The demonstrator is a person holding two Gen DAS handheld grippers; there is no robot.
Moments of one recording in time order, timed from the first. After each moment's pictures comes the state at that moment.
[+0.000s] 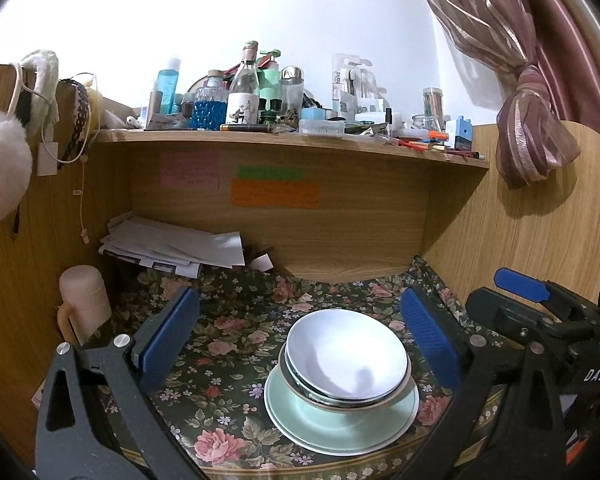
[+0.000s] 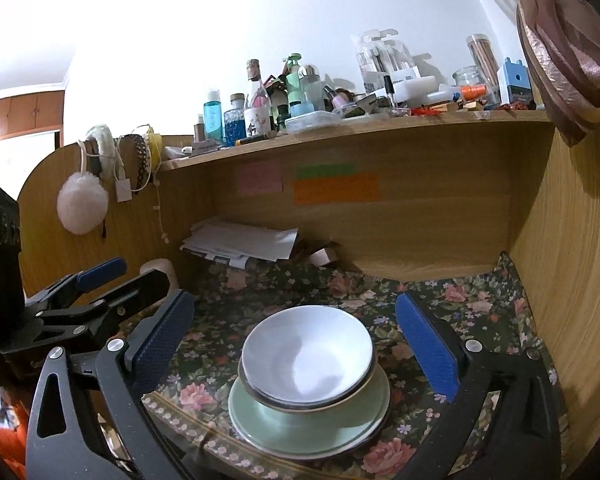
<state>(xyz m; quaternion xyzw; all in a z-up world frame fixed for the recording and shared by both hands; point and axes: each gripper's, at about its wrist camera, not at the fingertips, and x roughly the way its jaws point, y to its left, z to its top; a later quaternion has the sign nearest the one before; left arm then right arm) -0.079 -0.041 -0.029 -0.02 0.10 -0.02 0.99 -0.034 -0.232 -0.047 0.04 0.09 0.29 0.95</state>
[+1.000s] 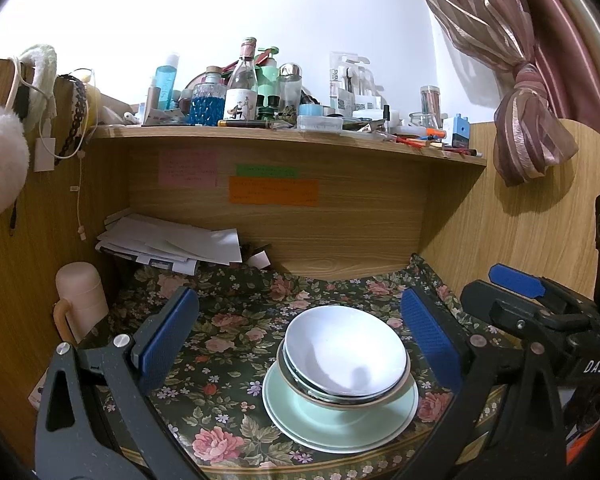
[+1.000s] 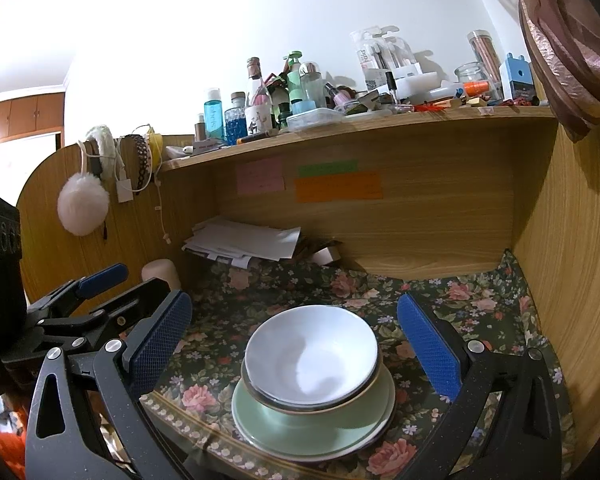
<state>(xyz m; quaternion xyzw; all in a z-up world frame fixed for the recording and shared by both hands) -0.078 -0.039 -0.033 -0.02 0.10 -0.02 0.99 -0.032 -0.230 -0.048 0.05 0.09 0.29 0.95</state>
